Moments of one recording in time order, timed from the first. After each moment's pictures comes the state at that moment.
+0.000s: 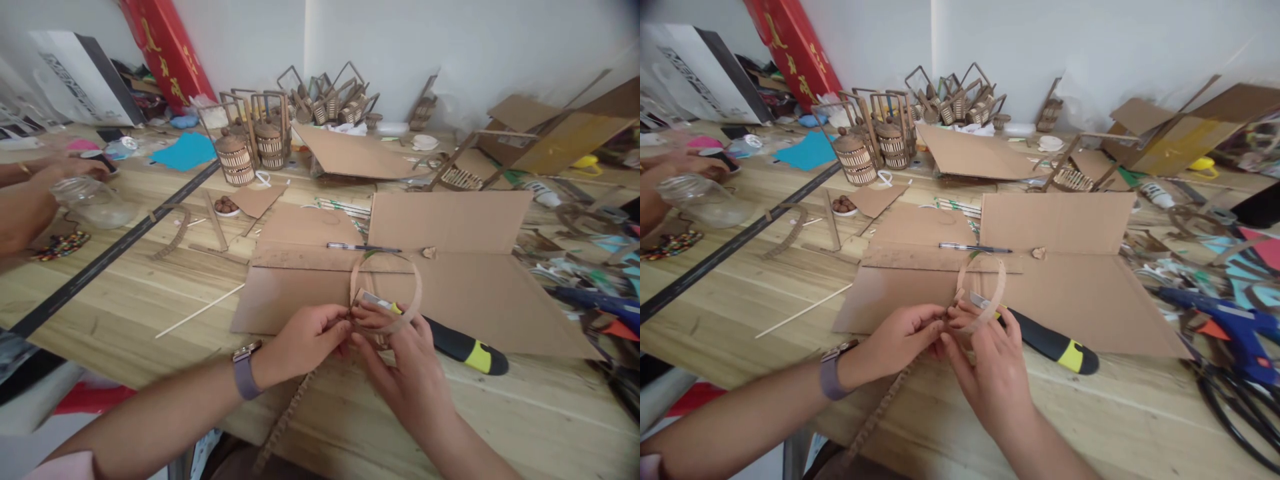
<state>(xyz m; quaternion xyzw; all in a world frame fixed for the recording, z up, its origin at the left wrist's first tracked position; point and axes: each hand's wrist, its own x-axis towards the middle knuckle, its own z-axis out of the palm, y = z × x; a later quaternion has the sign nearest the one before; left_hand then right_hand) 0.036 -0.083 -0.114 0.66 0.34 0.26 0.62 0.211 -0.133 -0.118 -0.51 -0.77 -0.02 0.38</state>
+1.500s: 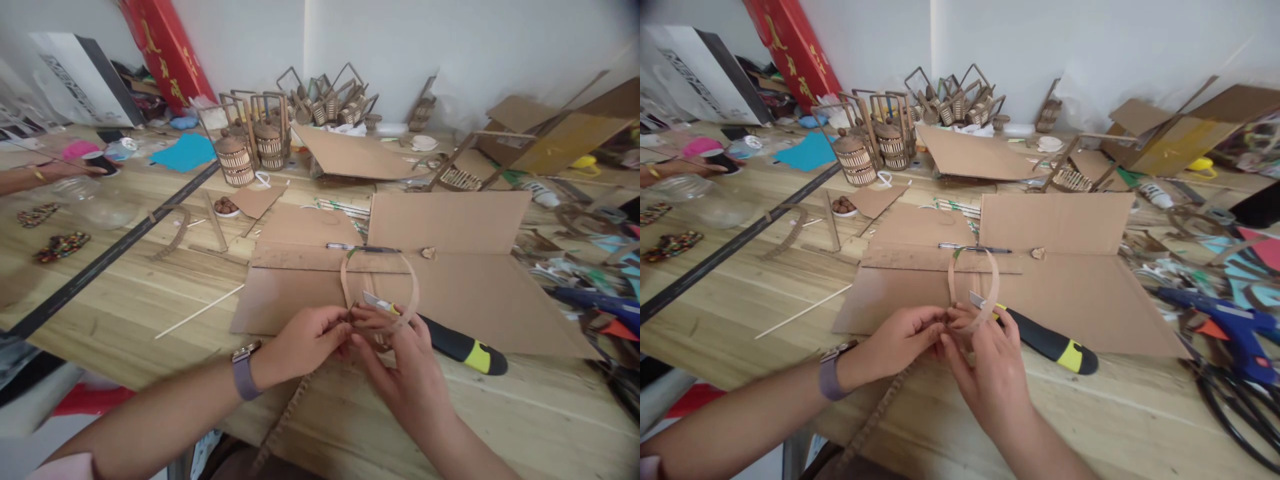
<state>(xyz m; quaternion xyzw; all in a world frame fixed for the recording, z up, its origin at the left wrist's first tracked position) 0.035 -0.083 -0.111 0.67 0.34 0.24 0.61 0.211 -0.132 -0.116 -0.50 -0.78 -0.01 0.38</state>
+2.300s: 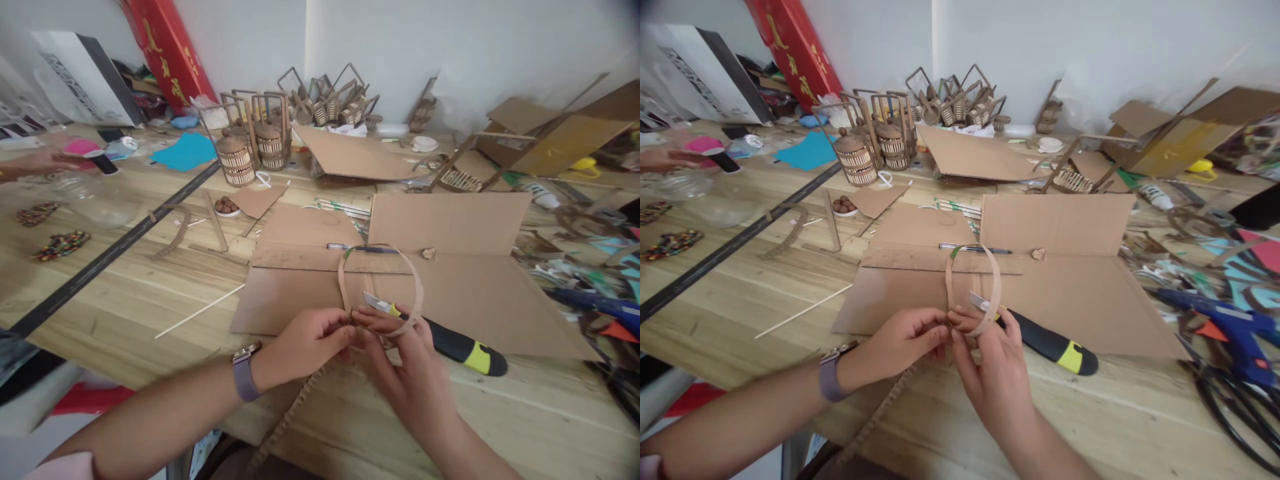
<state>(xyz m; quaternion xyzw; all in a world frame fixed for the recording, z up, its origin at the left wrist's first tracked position) 0.036 -0.084 -0.107 0.66 0.33 0.25 0.63 0.212 -0.131 -0.114 -0.50 -0.77 -0.02 0.39</state>
